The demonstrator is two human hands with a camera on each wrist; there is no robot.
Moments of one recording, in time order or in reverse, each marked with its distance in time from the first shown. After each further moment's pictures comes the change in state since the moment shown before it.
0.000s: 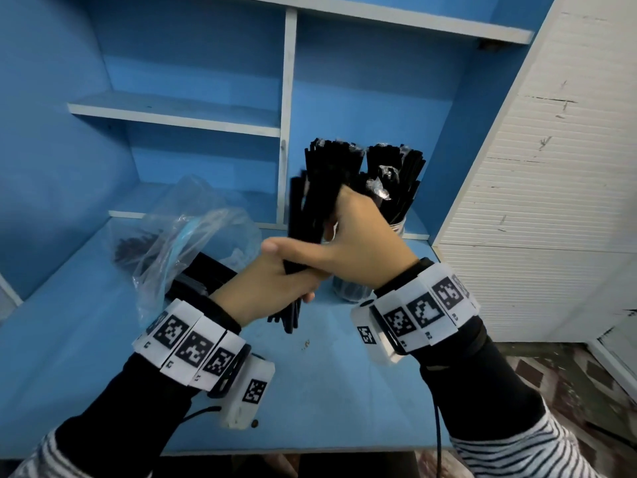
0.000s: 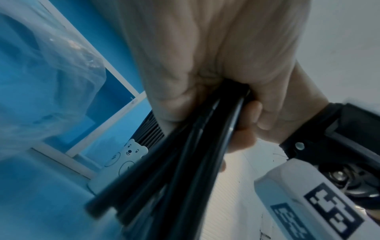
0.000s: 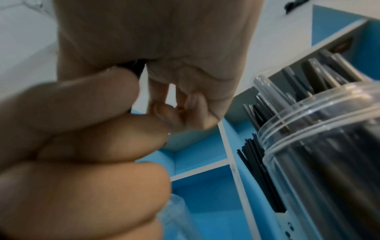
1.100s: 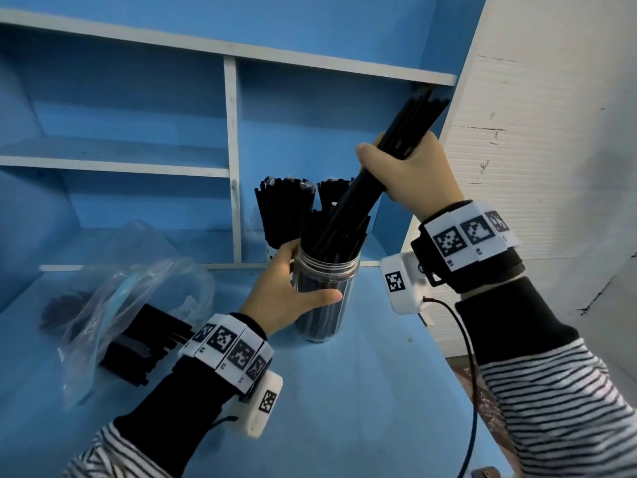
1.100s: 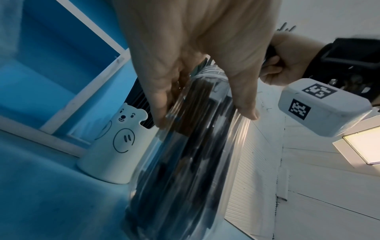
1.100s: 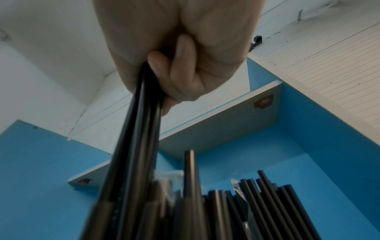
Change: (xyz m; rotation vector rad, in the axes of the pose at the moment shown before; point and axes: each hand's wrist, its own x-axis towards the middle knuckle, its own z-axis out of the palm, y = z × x) left_hand 0.091 -0.020 0.045 -0.028 0.106 0.056; right_hand 0.045 0.053 -0.120 0.065 0.436 0.239
